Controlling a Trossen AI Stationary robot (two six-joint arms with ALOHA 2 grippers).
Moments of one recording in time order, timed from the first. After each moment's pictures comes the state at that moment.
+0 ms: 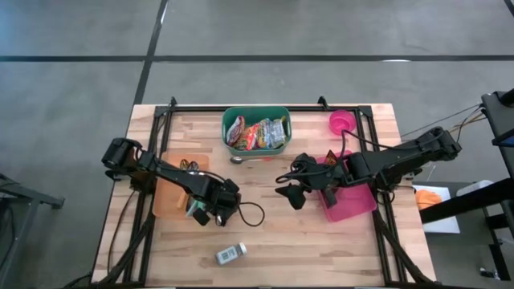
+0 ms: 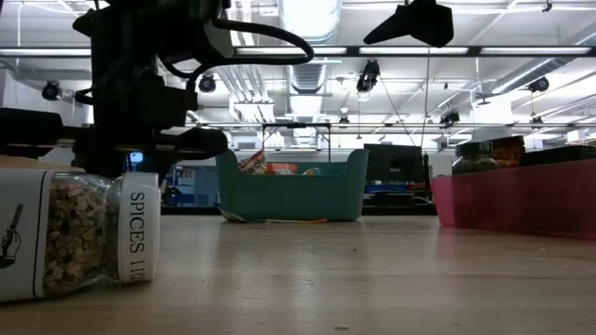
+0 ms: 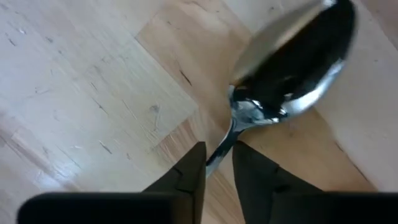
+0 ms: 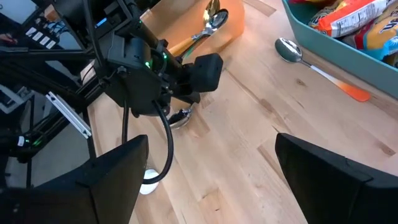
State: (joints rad) left arm -0.26 1.74 0.96 -0.68 -0.02 0.51; right arm 0.28 1.36 1.16 -0.45 0.31 0.90
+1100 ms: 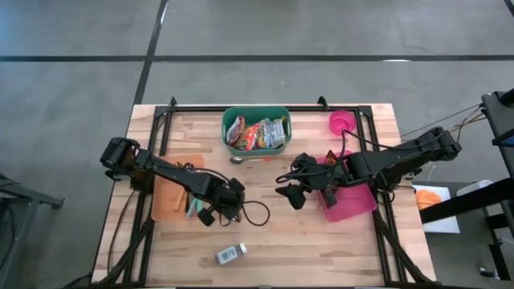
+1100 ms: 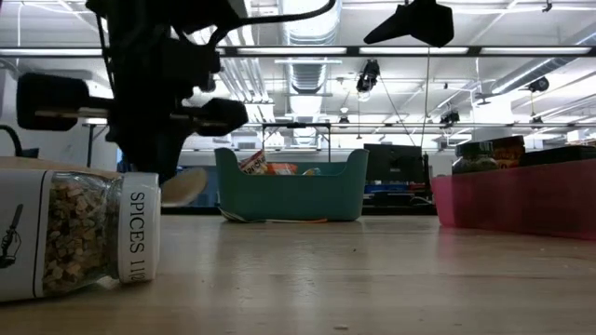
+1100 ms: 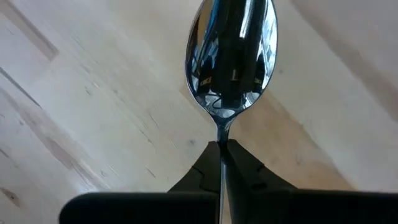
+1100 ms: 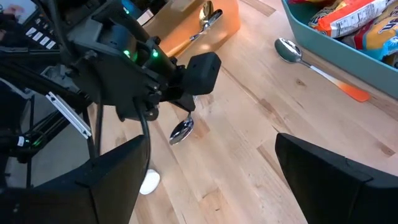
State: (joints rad) left arm -0.26 1.72 1.05 -0.69 -0.01 0.52; right arm 0.28 1.36 1.16 -0.45 0.31 0.90
